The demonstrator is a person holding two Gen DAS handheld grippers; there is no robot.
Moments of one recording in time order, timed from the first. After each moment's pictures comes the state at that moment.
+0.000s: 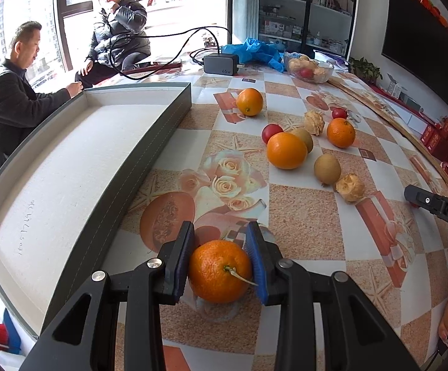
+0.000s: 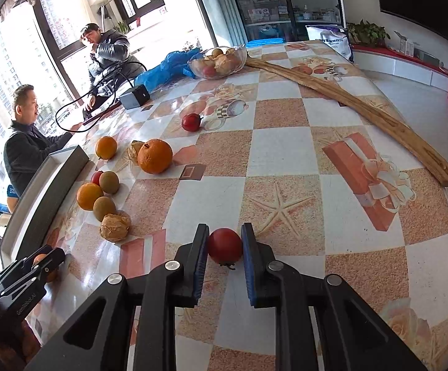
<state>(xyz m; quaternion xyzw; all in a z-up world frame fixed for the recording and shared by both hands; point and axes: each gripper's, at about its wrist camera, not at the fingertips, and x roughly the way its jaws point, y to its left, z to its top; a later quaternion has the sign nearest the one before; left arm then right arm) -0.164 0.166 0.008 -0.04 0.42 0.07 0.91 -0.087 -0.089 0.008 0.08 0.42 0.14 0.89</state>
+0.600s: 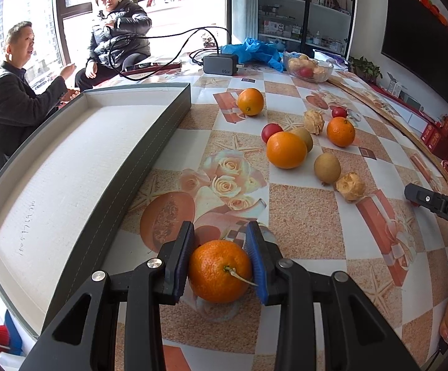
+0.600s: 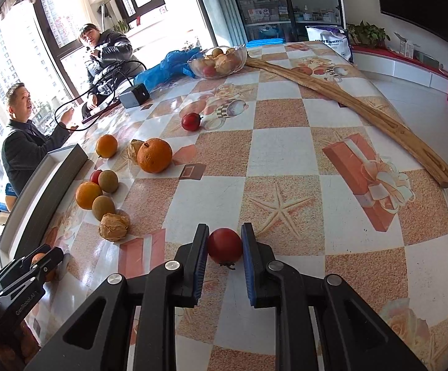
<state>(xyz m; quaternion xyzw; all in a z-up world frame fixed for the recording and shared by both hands) -0.164 0.166 0.007 -0.04 0.42 0.07 0.91 -0.087 -0.089 0.008 0.07 0.42 0.14 0.89</state>
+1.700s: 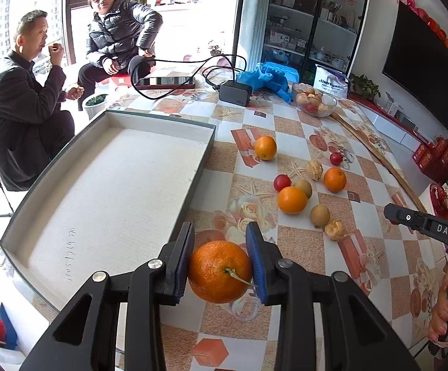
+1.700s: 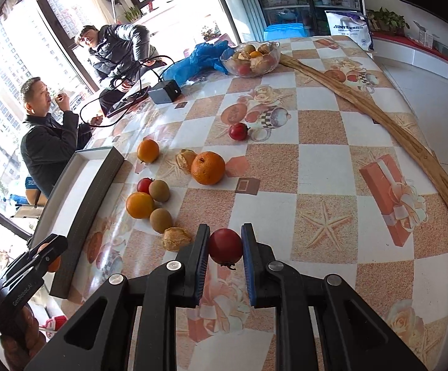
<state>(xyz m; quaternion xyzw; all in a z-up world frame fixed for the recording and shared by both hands) -0.166 0.216 0.078 -0.08 0.41 0.07 0.91 -0.071 -0.042 0.065 0.08 0.47 0.20 0.85</state>
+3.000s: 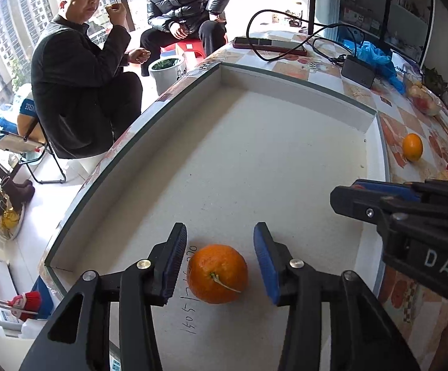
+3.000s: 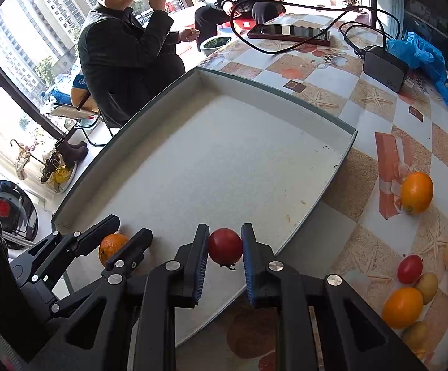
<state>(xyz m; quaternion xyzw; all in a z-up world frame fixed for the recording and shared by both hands) -0.138 0.328 0.020 -0.07 0.48 0.20 0.85 -0.045 0.235 0.029 -0.09 0.53 0.37 0.76</state>
